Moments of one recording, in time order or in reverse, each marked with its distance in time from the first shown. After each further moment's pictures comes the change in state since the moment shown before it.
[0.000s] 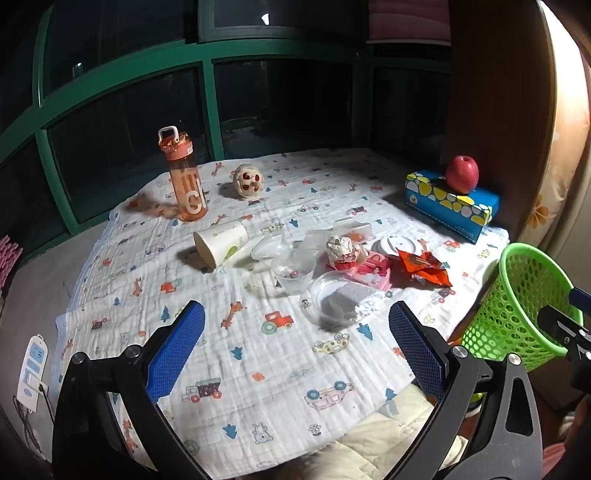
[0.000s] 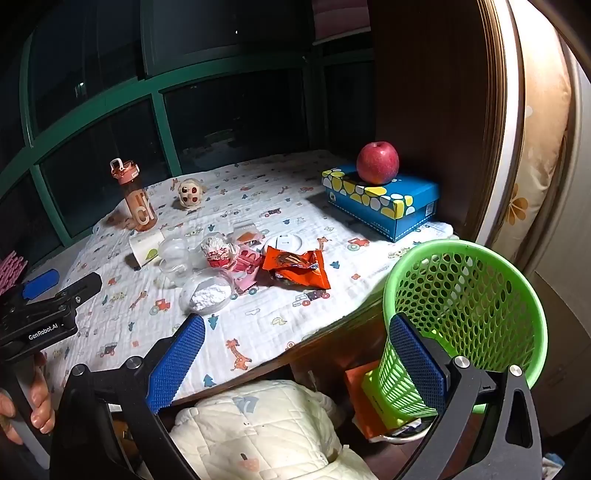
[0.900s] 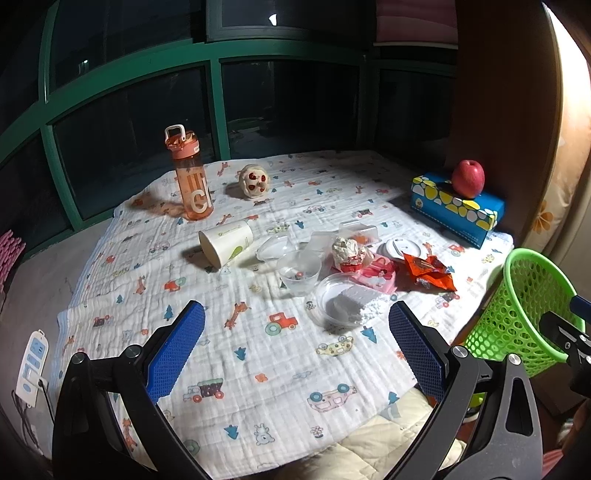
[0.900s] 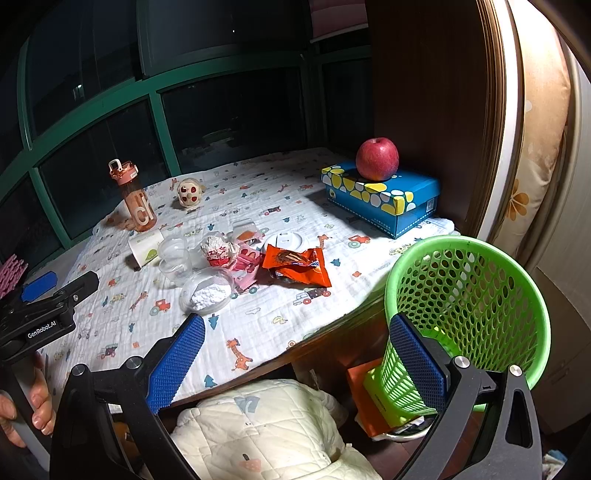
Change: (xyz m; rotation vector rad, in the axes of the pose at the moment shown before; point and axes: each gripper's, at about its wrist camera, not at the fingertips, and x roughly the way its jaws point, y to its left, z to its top) left arm 0.001 0.002 -0.002 -0.015 -0.005 0.015; right arm 0.004 -0.002 -0.002 0.015 0.005 0.006
